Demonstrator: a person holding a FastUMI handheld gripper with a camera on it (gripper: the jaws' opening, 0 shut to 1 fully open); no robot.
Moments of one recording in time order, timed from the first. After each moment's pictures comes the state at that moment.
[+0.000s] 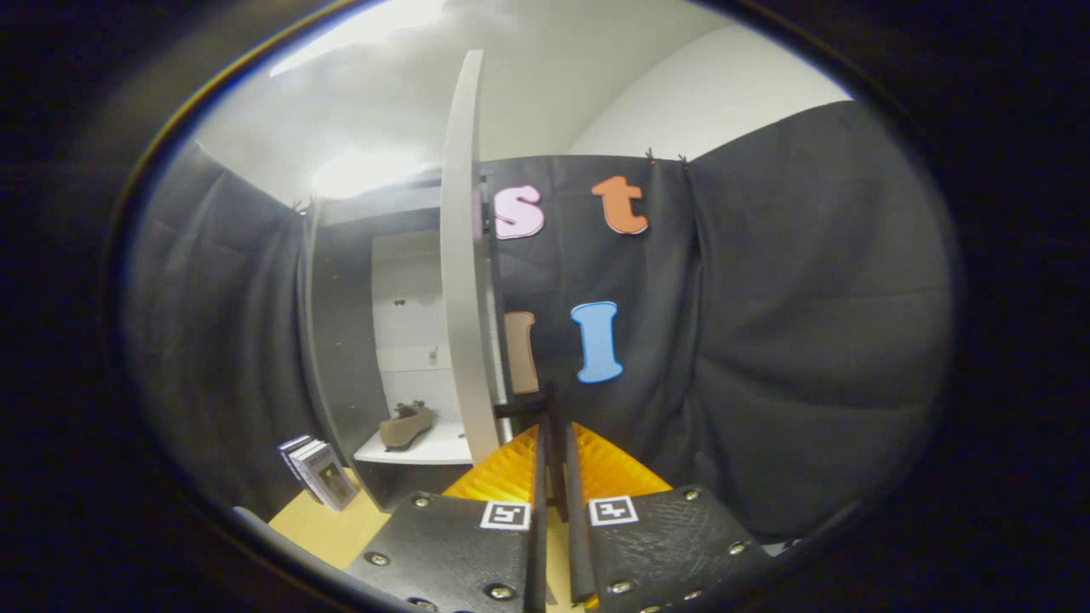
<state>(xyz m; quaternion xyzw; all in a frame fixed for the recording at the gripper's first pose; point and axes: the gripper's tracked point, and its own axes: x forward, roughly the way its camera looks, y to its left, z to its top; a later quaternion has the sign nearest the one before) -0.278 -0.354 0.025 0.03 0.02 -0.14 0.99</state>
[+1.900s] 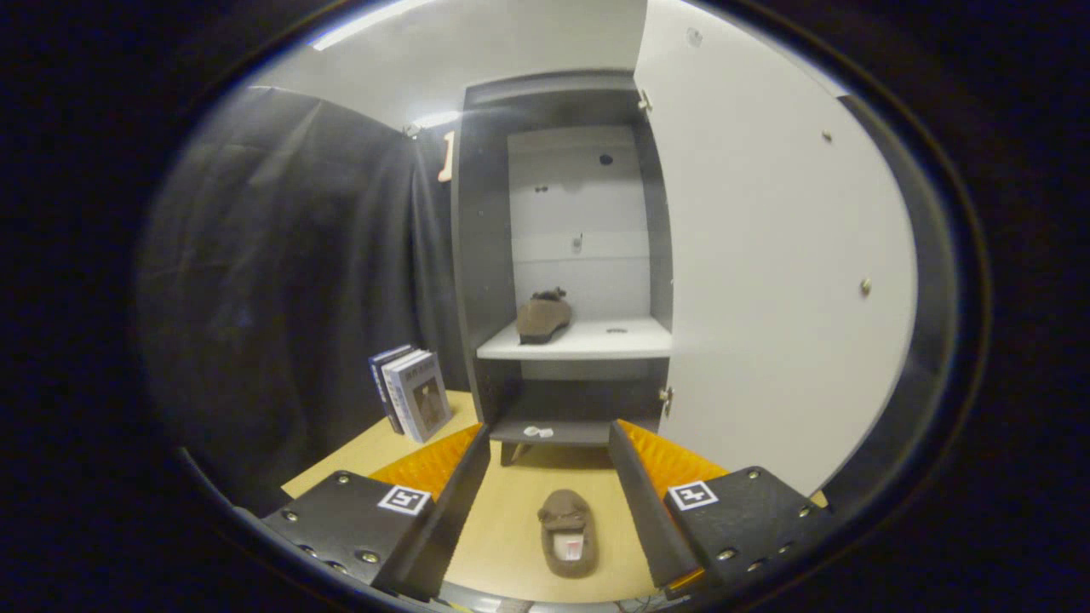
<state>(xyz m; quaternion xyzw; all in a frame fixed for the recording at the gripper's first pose) -0.242 -0.139 -0.202 0.00 0.17 0.05 0.98</state>
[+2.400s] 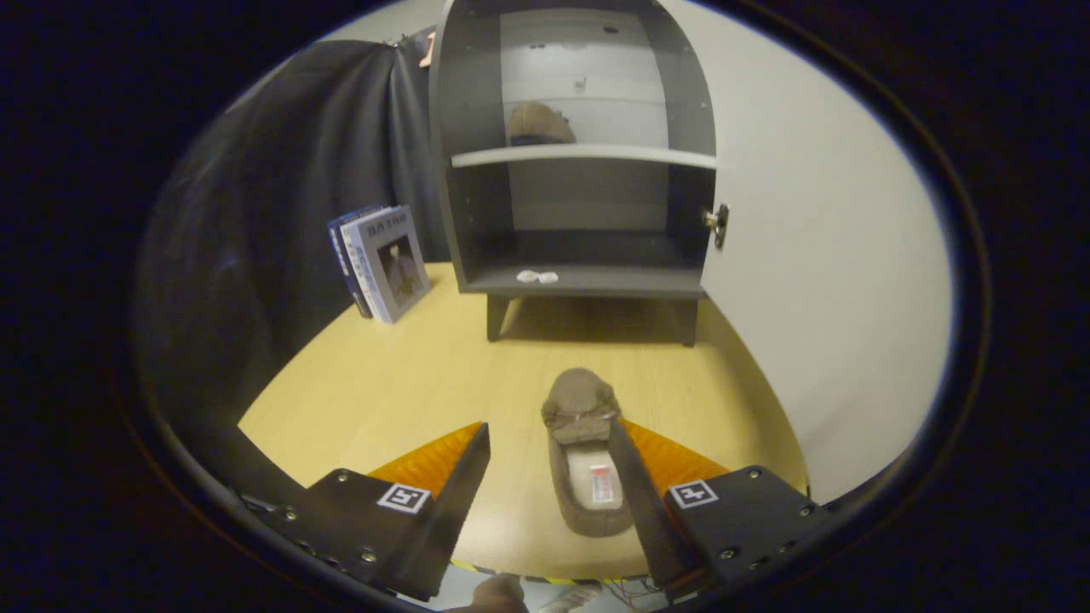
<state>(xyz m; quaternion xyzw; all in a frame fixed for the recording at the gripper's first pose) -0.238 -0.133 -0.423 -0.02 0.36 0.03 0.93</state>
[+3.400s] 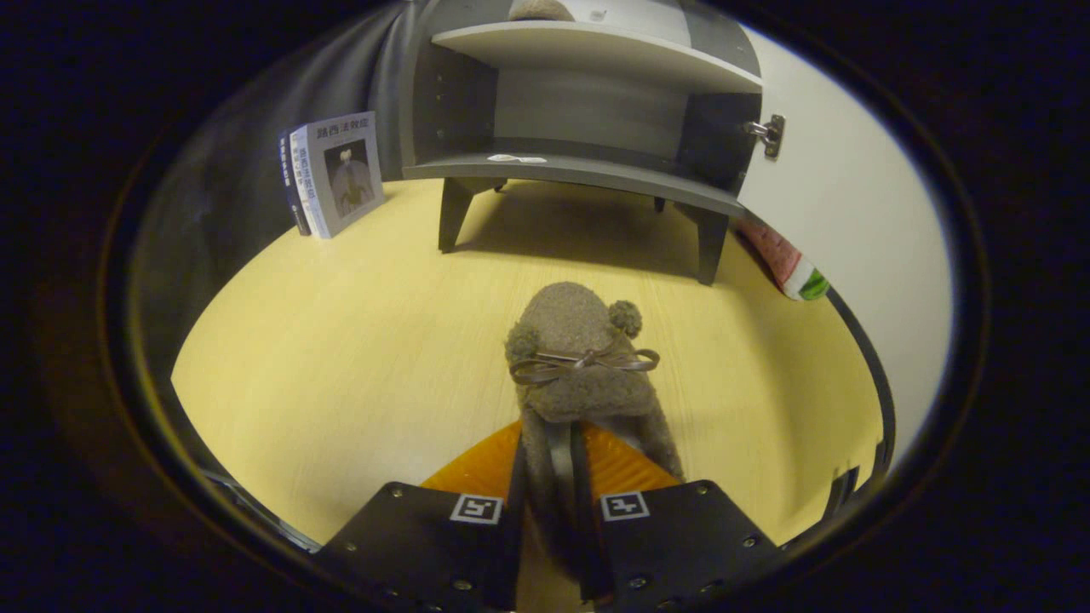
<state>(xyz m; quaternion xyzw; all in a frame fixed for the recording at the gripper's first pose) -0.212 -0.142 -0.518 -0.09 0.42 0.00 0.90</state>
